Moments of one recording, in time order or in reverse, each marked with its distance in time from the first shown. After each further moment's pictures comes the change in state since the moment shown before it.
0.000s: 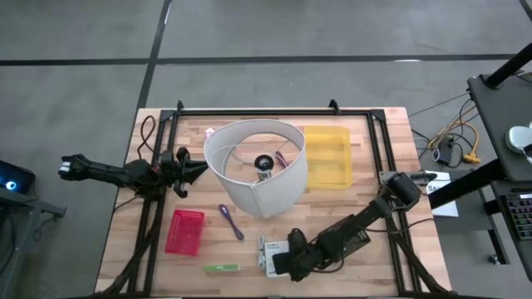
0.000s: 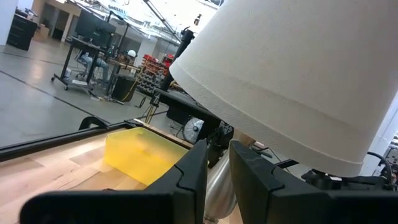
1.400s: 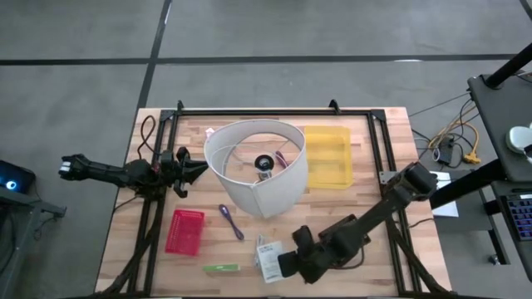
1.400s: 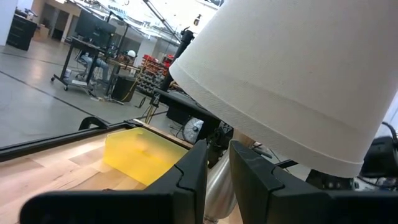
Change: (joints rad) left arm -0.001 -0.002 0.000 0.000 0.002 0.000; right arm 0.036 -0.204 0.014 -0.020 0.131 -0.076
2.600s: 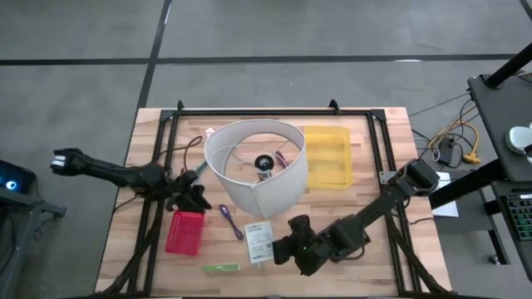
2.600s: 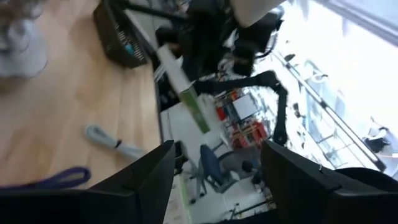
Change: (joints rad) left arm 0.000 0.239 0.000 0.000 0.729 -0.737; right arm -0.046 -0.034 0.032 0.047 0.275 -0.145
